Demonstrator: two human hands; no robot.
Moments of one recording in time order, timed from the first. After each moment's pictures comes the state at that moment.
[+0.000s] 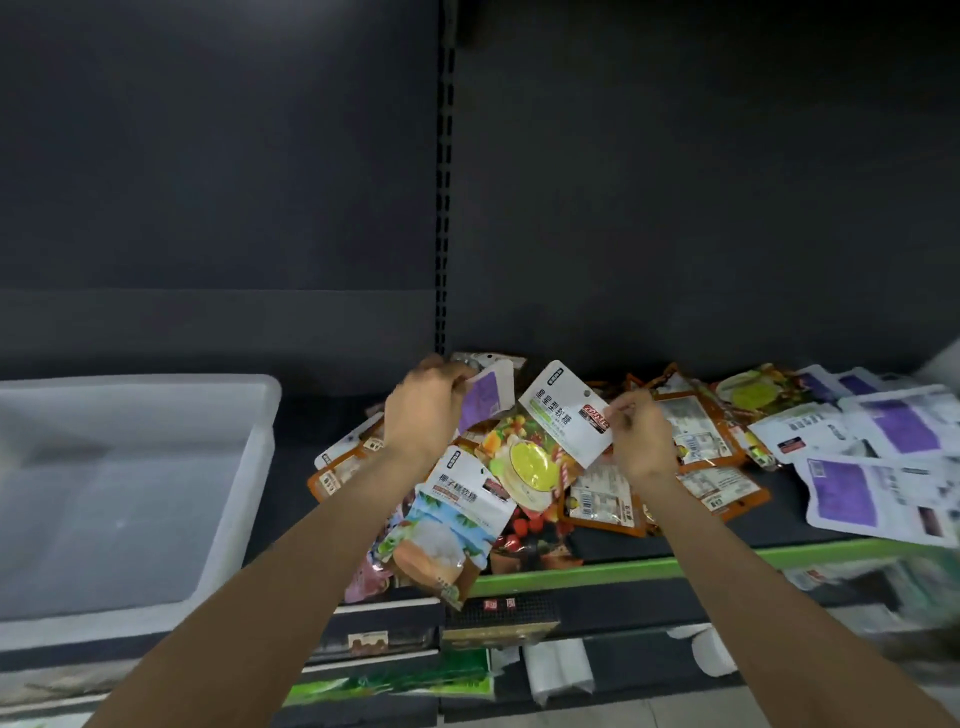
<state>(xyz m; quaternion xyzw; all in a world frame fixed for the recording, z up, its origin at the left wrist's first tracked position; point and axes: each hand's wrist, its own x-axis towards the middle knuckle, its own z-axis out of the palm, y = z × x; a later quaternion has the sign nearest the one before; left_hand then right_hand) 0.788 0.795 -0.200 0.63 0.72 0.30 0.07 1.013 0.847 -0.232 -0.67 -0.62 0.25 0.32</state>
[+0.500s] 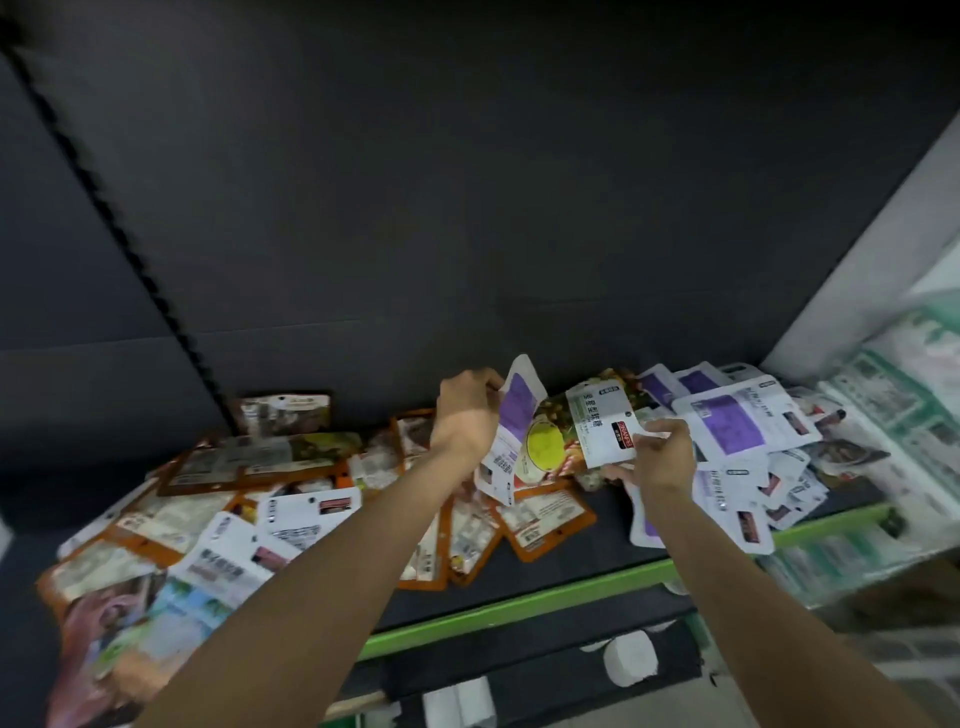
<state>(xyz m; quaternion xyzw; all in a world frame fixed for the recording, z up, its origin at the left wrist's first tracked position) 1.052 0.927 -0.195 0.61 0.68 0.32 0.25 1.256 0.918 -0.235 -0.70 -0.30 0.40 0.51</state>
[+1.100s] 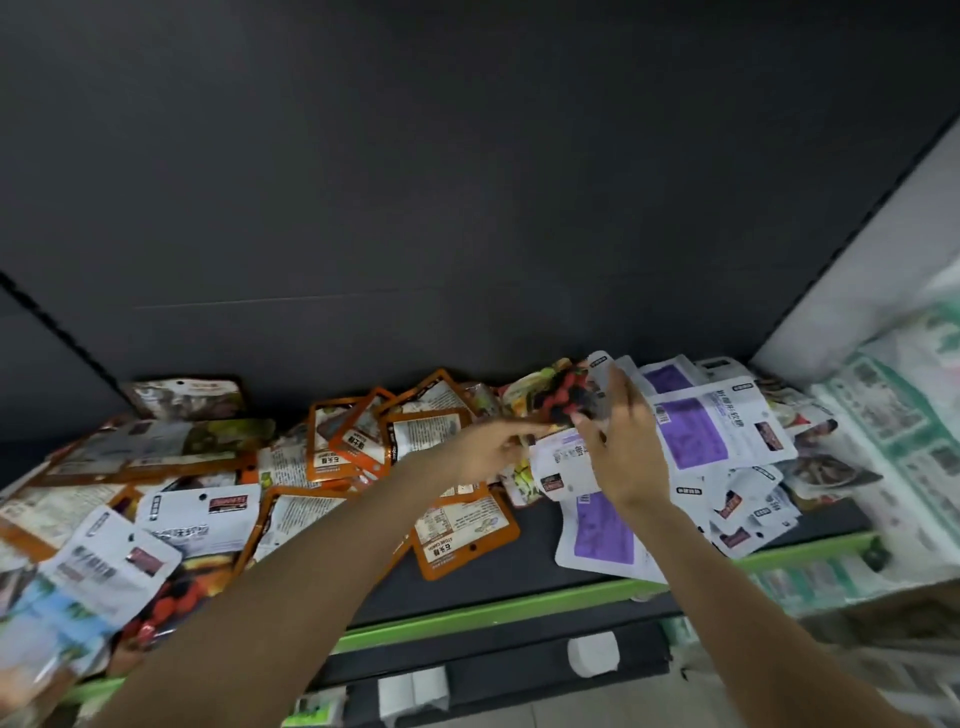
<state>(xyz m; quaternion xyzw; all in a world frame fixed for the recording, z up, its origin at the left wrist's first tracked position) 1.174 0.981 -0.255 0.73 0.54 0.08 0.42 1.360 0.980 -0.261 -0.65 -0.70 0.13 0.25</state>
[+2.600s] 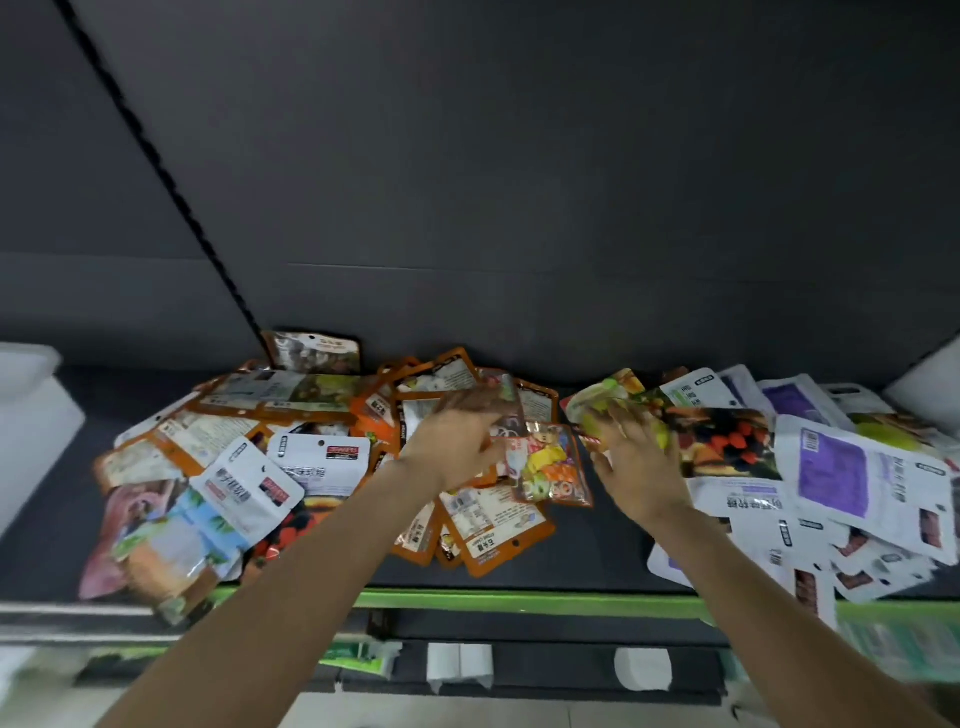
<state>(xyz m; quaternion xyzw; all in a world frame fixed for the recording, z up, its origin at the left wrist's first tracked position) 1.072 0.924 -0.253 0.73 0.66 0.04 0.16 1.291 0.968 -0.276 -0.57 -0.81 0.09 0.00</state>
